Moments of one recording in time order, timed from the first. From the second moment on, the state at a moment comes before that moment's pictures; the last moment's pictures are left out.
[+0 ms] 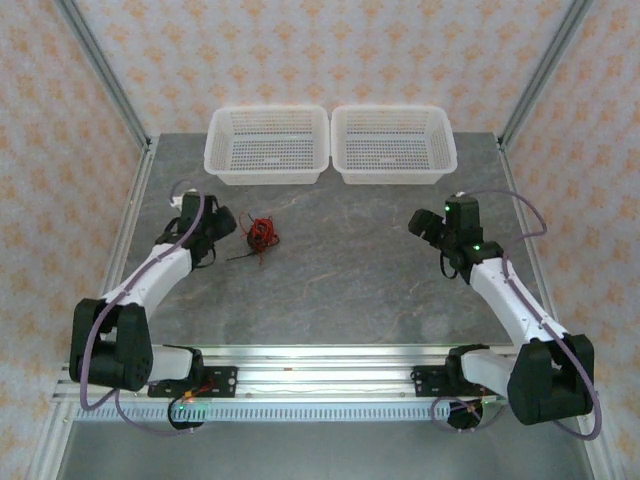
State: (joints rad) left arm -0.09 1.33 0.78 -0.28 -0.20 -0.60; right arm 0.14 1.13 0.75 -0.37 0.01 0.56
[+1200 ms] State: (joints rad) left arm -0.26 1.68 0.84 -0.09 -0.15 -0.62; right arm 0.28 1.17 0.75 -0.40 -0.02 0.64
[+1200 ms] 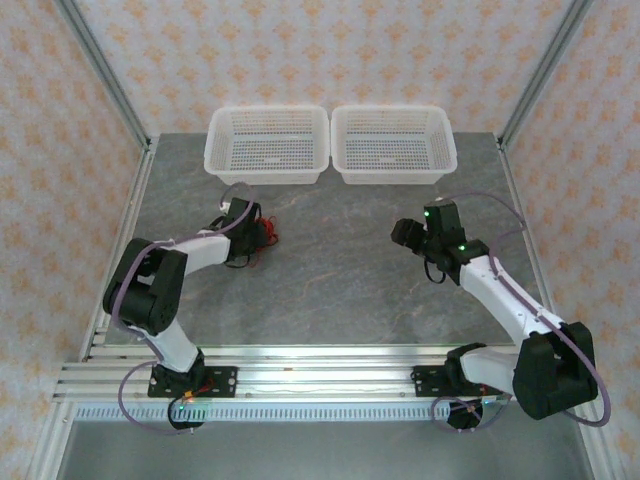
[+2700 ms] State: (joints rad) left arm -0.64 1.59 0.68 0.11 -0.15 -0.85; right arm 0.82 1.64 0.89 -0.05 0.07 1.00
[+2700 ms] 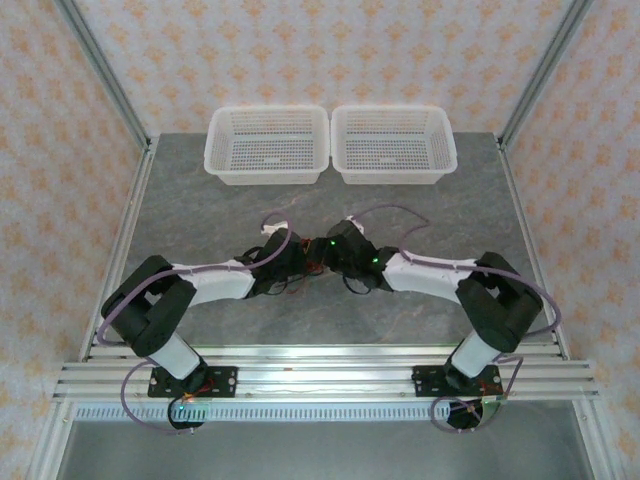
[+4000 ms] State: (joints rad) left arm -0.65 1.27 0.62 0.06 -0.11 -0.69; right arm 0.69 1.51 0.59 0.32 -0.18 0.40
